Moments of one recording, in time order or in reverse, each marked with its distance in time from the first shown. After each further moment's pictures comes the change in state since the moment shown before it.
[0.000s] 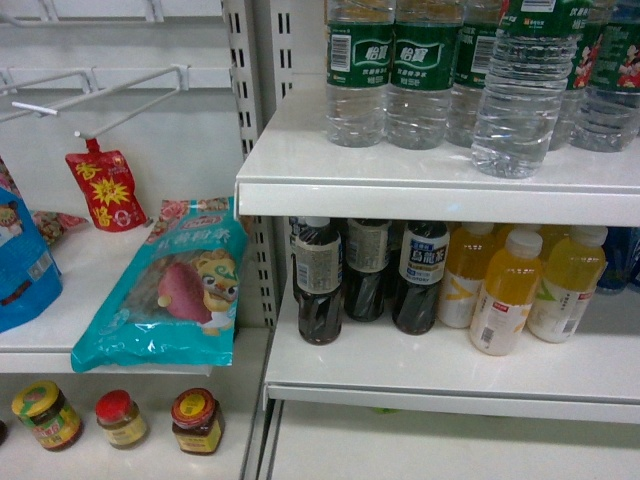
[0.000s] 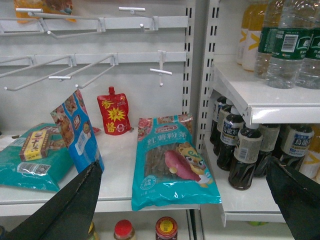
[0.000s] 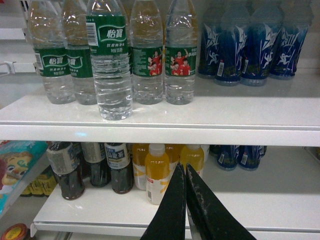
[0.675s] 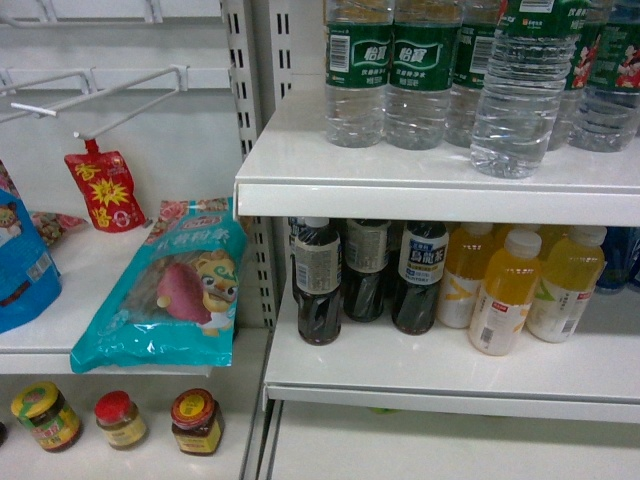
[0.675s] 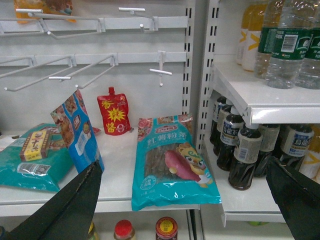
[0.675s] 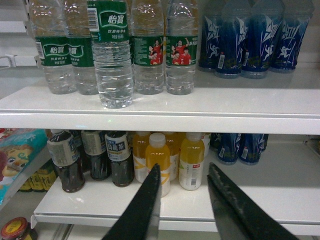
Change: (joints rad) left arm 0.000 0.000 0.000 0.000 0.000 0.000; right arm 0.000 -0.198 -0.070 -0.125 0.000 0.000
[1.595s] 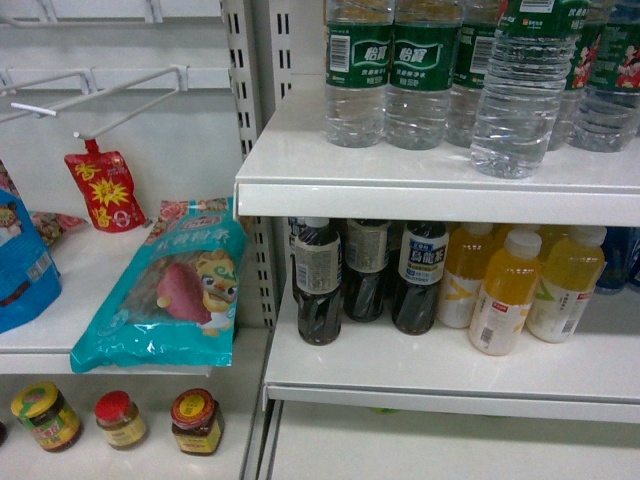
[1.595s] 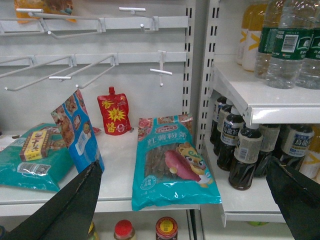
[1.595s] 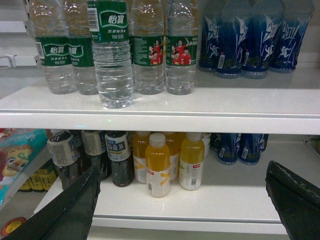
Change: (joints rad) left arm 0.000 0.000 0.000 0.000 0.000 0.000; right arm 0.000 0.000 0.000 0.000 0.000 0.000
